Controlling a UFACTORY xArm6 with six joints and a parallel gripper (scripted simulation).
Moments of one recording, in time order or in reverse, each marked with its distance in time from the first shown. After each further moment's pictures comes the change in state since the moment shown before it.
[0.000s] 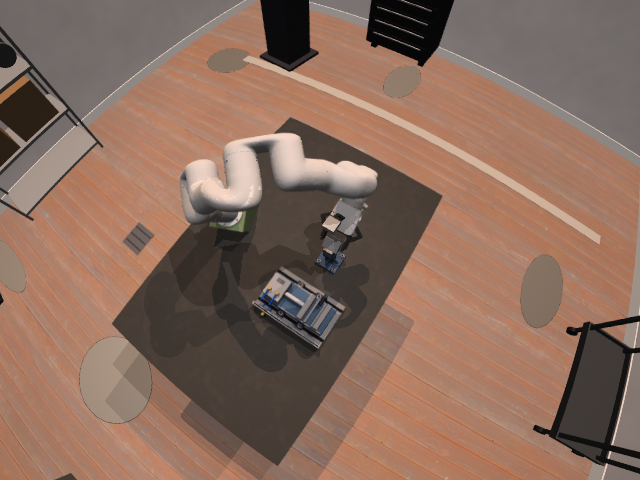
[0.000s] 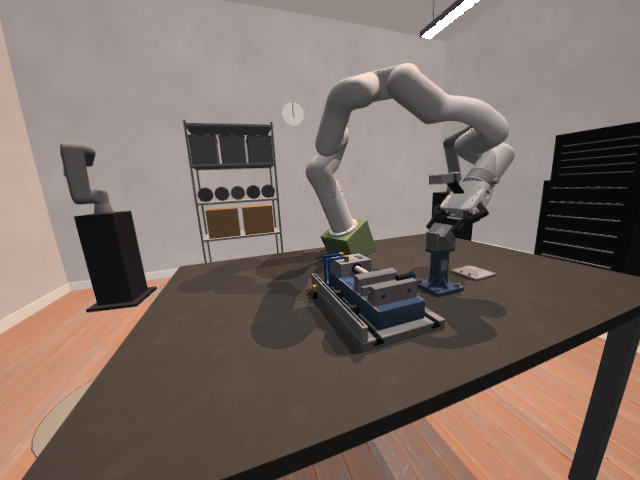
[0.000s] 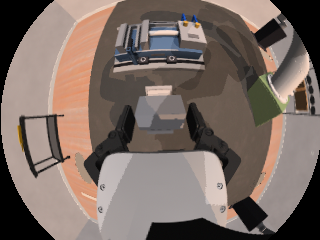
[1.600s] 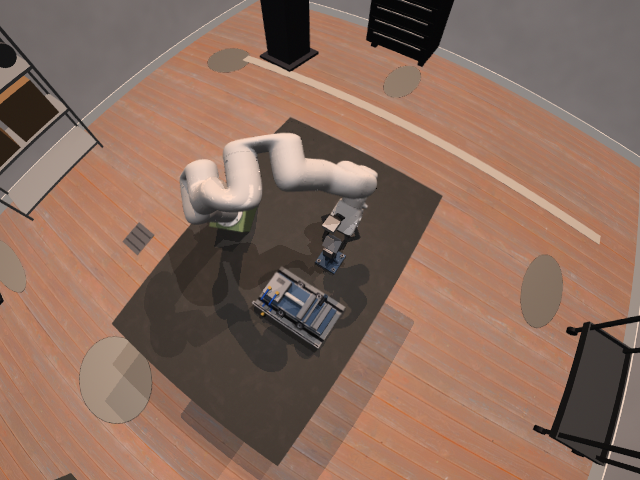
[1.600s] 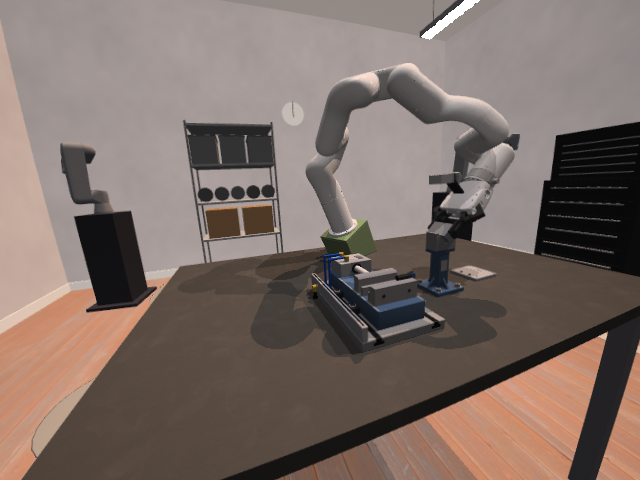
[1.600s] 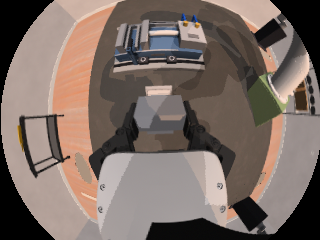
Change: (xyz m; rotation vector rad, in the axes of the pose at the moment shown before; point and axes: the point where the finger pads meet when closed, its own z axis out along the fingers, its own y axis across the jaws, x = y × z) arm 0.000 0.000 0.000 0.000 0.000 0.000
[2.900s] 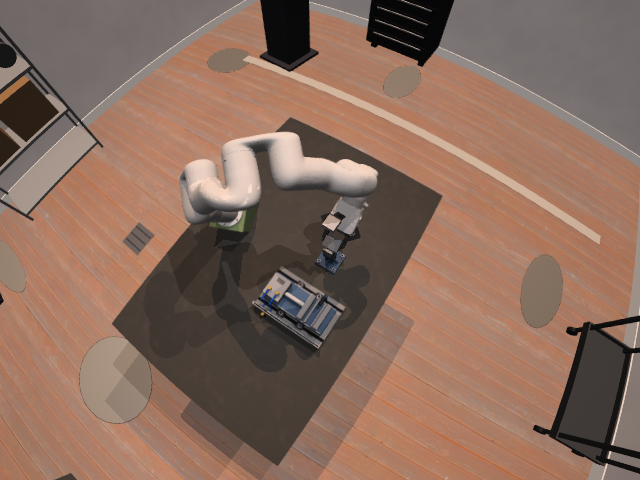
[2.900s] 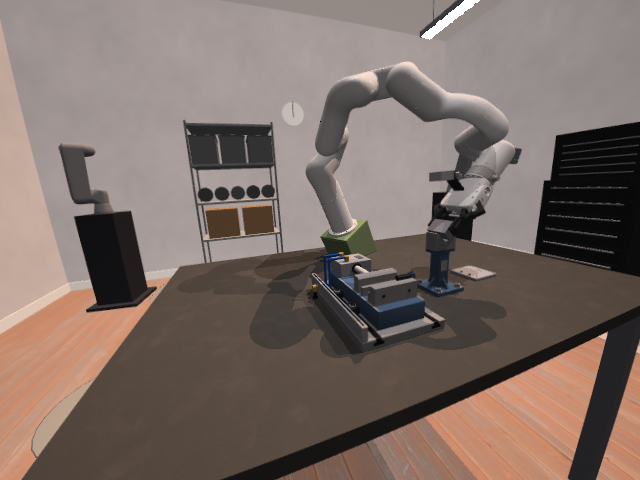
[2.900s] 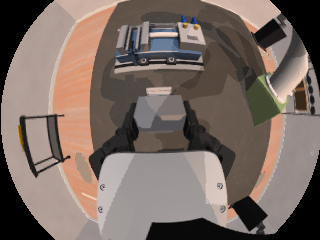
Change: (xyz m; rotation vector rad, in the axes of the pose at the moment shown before) arm 0.005 0.000 -0.005 0.000 0.000 0.000
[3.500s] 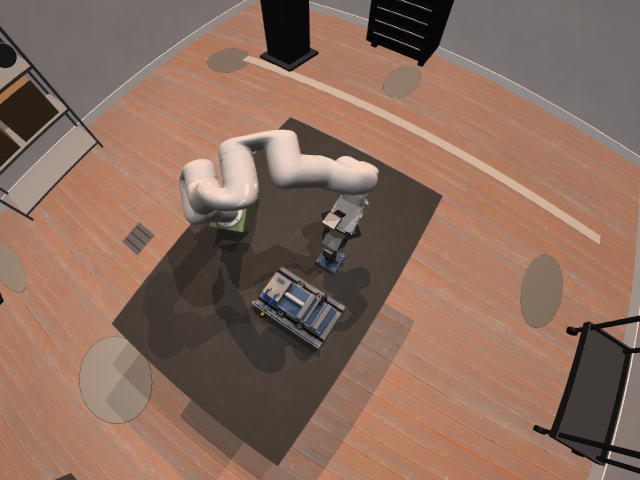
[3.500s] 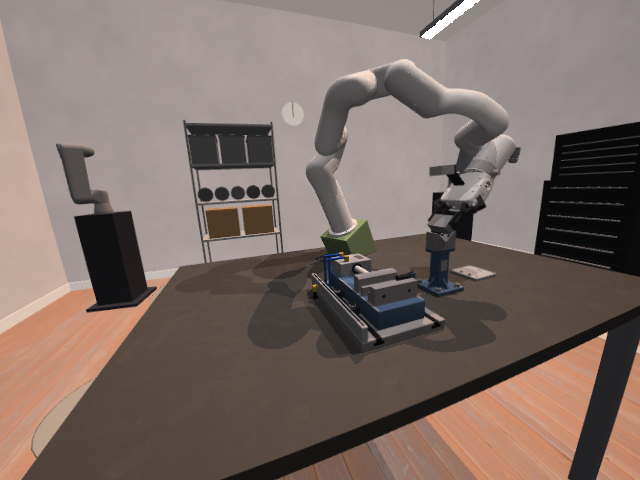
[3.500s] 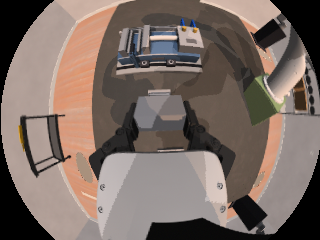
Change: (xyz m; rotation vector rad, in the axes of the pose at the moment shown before) arm 0.010 0.000 -0.010 0.000 0.000 0.000
